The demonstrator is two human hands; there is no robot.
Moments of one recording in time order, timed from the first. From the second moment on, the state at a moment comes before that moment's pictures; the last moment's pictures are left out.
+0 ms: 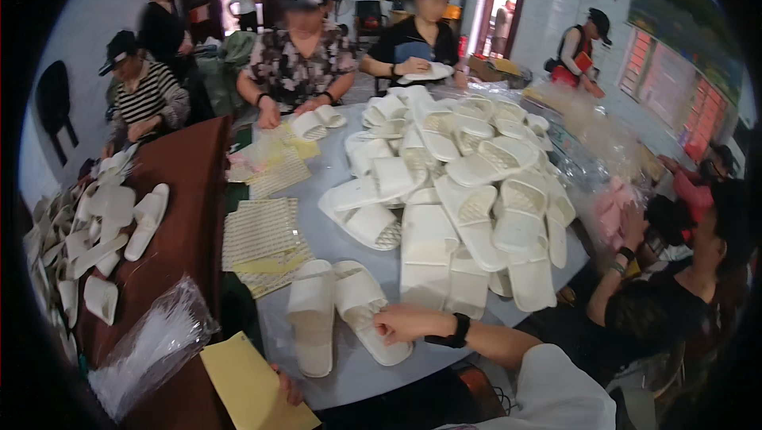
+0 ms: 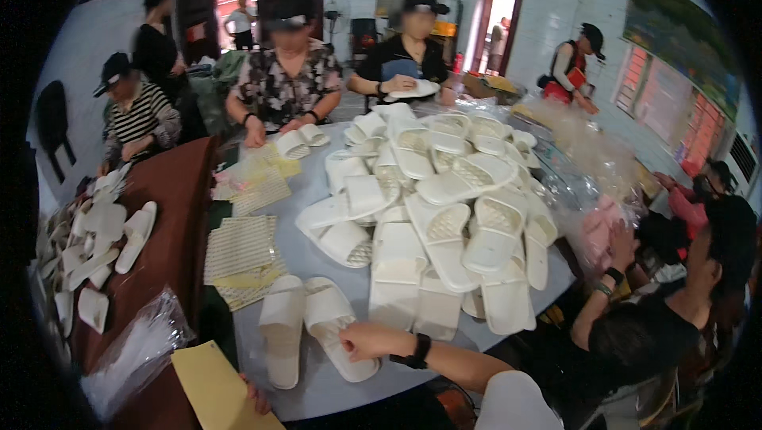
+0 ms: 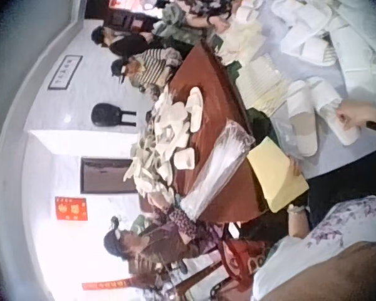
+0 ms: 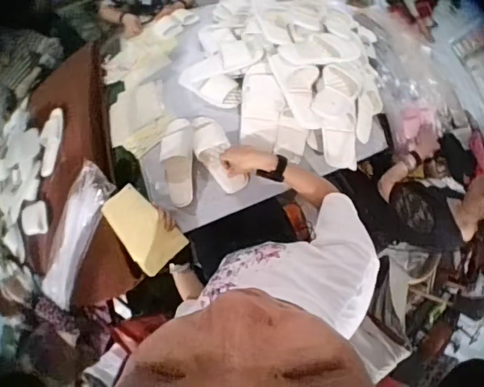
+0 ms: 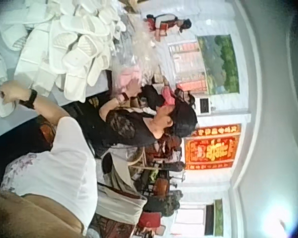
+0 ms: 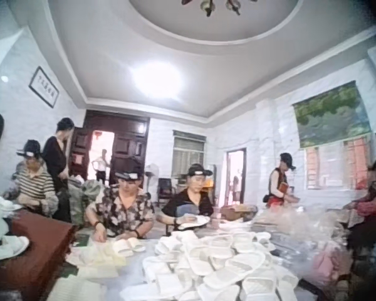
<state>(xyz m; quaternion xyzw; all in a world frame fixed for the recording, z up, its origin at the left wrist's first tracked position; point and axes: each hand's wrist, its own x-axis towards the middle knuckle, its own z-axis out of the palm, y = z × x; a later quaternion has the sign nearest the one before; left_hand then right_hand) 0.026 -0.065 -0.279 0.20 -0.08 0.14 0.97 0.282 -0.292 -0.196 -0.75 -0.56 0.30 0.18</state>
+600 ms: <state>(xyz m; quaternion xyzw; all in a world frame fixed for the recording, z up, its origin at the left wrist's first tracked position) 0.005 -0.084 -0.272 0.17 -0.04 0.22 0.96 0.319 -0.236 -0.201 -0.79 -0.58 0.08 0.18</state>
